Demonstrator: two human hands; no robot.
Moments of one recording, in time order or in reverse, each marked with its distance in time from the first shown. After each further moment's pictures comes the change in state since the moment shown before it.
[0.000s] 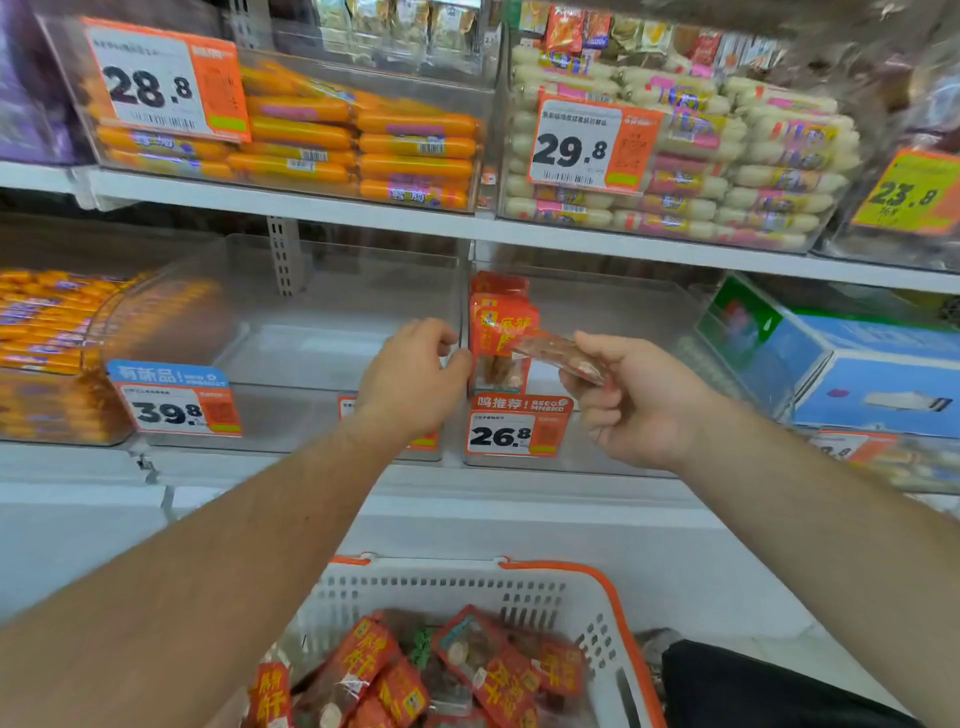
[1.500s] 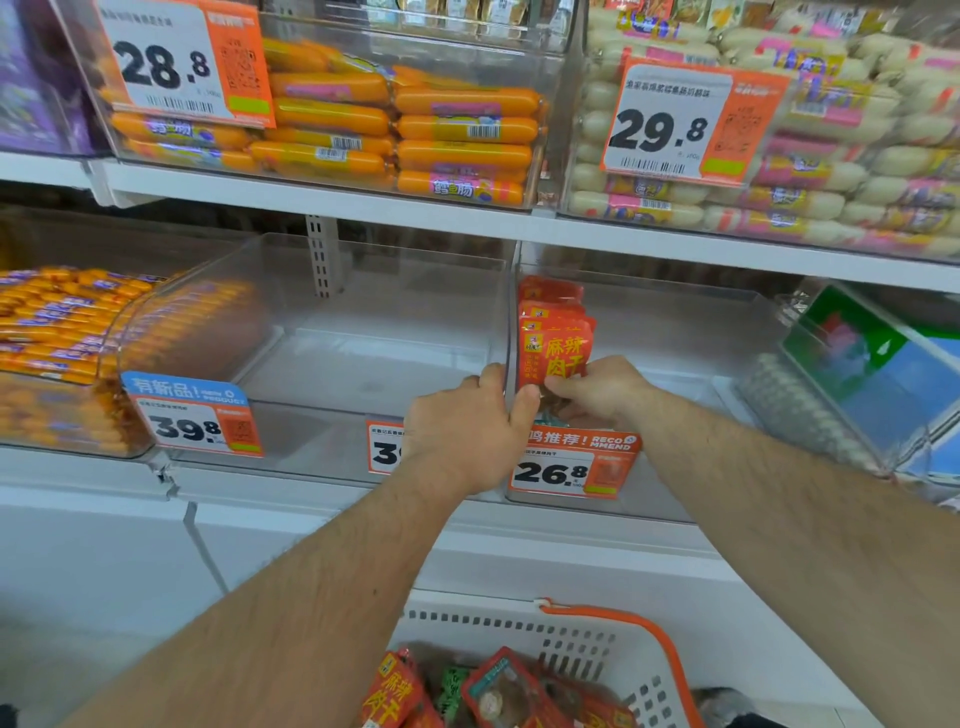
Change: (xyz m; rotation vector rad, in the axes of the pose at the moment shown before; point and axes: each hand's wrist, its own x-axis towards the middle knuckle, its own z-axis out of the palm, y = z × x) left_hand 0.011 -0.011 0.032 0.479 -0.153 0.054; right_hand 0.173 0.007 -0.003 -0.898 0.284 -0.186
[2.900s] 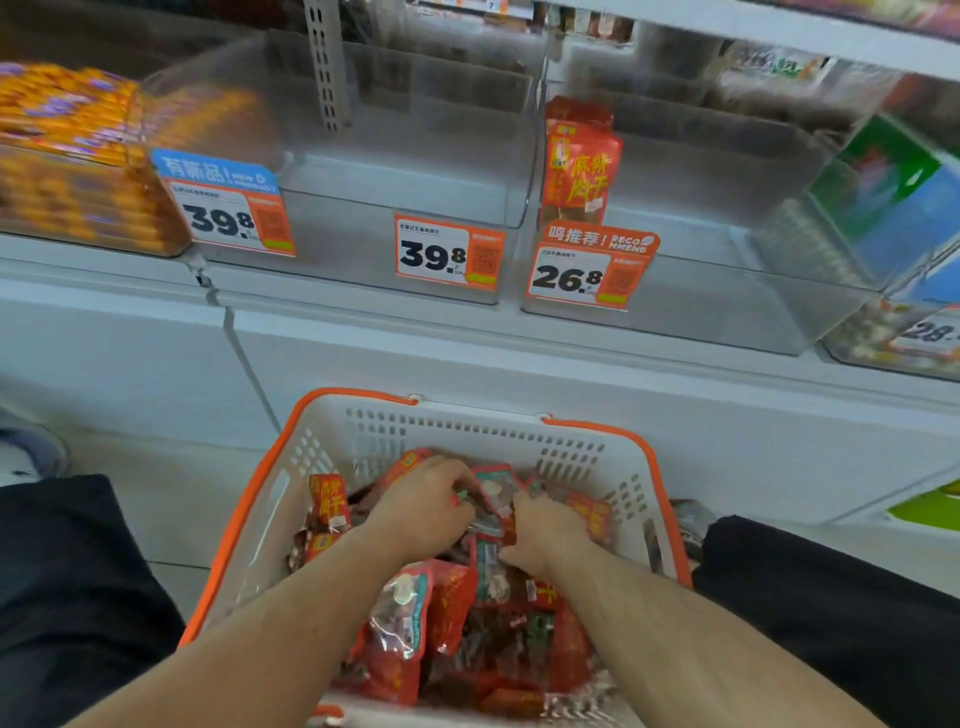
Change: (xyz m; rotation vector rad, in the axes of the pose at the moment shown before) left_hand -0.210 -0.055 0.115 -0.406 -0.480 -0.126; right_hand -0.178 0.237 0.157 -1.072 -0.441 -0.056
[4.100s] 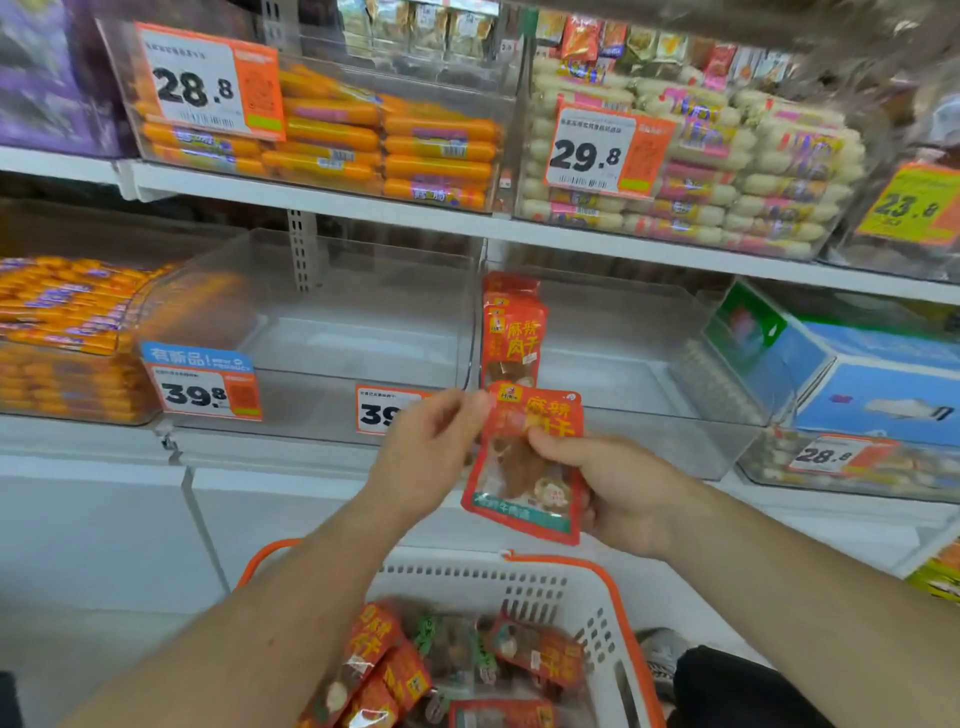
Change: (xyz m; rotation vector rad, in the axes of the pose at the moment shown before) left_hand 0.035 0.124 -0.135 -0.755 0.387 0.370; right_hand -0.110 0.037 -0.237 1.647 0.024 -0.145
